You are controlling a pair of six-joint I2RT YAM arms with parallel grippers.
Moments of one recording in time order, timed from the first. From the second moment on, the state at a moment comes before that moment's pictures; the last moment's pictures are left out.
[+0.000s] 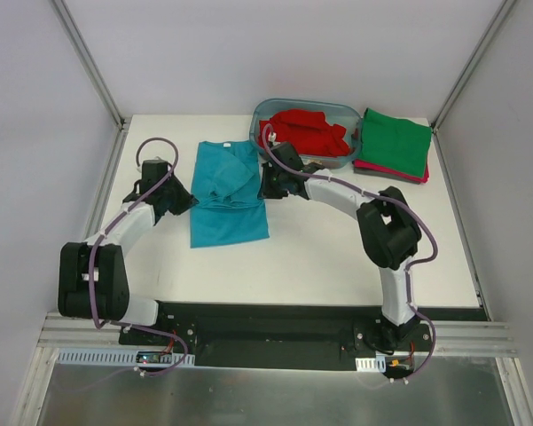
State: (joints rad) left arm -0.05 1.39 0.82 -0.23 0.17 -0.78; right arm 0.69 2.03 1.54 -0.33 -0.09 0.59
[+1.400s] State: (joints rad) left arm -0.02 0.72 0.42 -0.34 0.11 -0.88; right arm 0.90 1.99 1.55 -0.35 -0.16 0.43
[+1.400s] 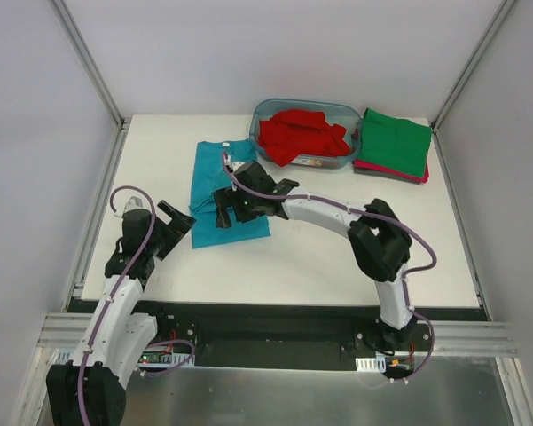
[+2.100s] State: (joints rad) left arm -0.02 0.81 0.42 -0.38 0.05 -0.89; right arm 0.78 2.44 2.16 -0.42 -0.03 0.41
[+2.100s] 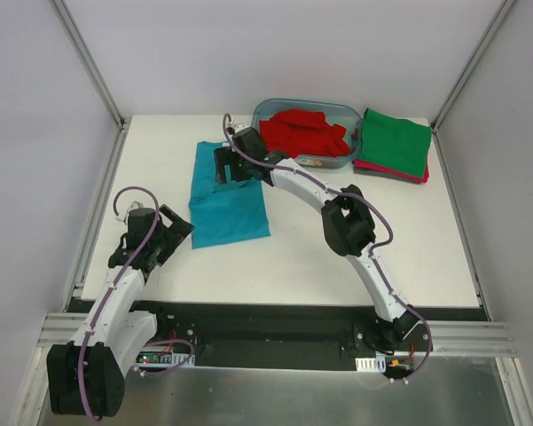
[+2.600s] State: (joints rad) left arm -0.02 1.04 0.42 -0.36 0.17 -0.86; right arm 0.87 1.57 1.27 -0.36 0.22 0.38
